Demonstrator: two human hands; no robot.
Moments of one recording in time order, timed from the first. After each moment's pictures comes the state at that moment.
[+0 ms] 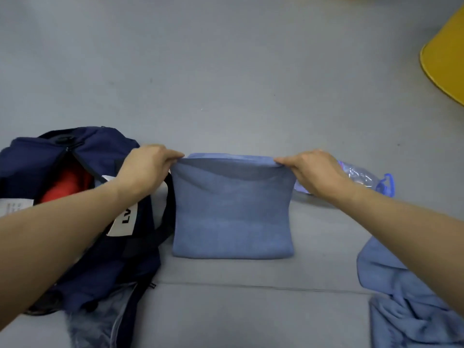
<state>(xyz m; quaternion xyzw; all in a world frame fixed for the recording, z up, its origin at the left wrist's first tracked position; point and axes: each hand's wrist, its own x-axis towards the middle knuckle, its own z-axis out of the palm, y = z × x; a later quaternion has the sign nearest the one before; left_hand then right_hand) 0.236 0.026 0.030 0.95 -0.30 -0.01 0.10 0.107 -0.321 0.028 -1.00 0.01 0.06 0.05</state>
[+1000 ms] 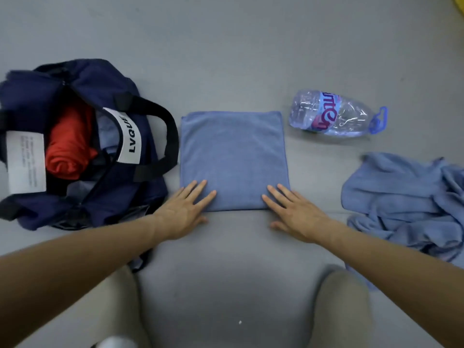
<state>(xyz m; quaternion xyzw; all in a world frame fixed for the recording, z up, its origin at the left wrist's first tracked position) 0.037 0.068 -0.069 0.84 -0.45 -0.29 -0.06 -0.100 -0.256 -0.085 -0.97 -0.14 0.21 0.01</state>
